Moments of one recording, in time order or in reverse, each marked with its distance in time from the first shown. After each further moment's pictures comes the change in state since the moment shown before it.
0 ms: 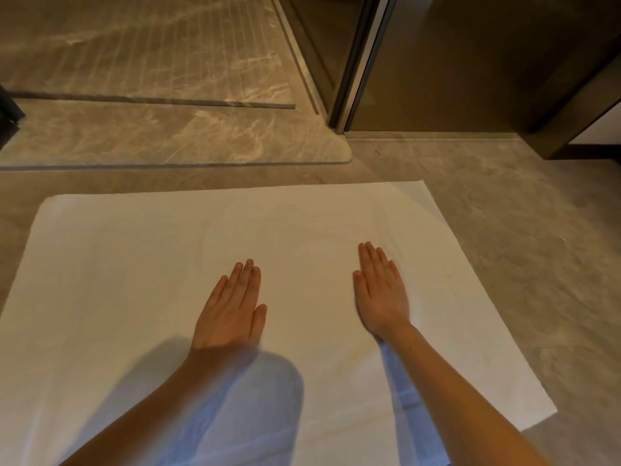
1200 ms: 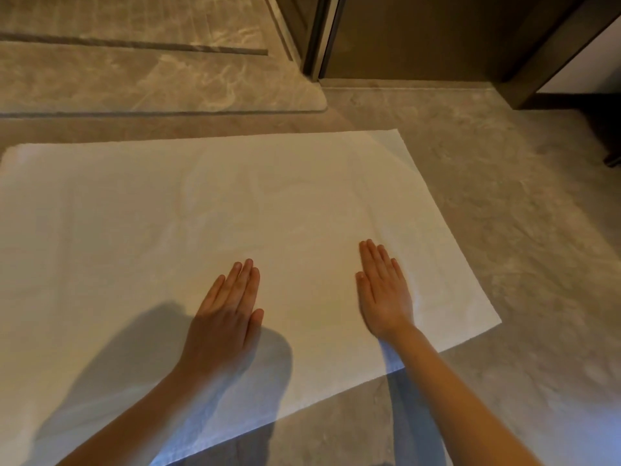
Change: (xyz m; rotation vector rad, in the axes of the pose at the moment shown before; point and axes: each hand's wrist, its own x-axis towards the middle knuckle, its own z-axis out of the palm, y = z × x) left_hand -0.090 0.033 0.016 -0.078 0.028 0.147; right_hand -0.122 0.026 -0.010 -0.016 -0.049 0.048
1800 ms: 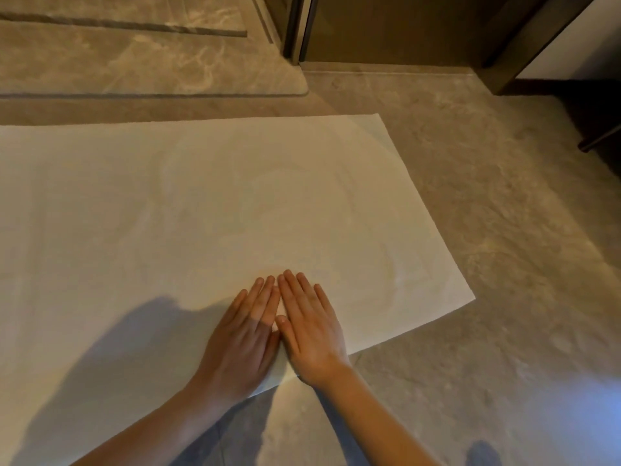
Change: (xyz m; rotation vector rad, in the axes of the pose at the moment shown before) left_hand -0.033 0.064 0.006 0.069 -0.041 0.224; right_hand -0.080 -0.085 0.016 0.068 -0.117 -0.244
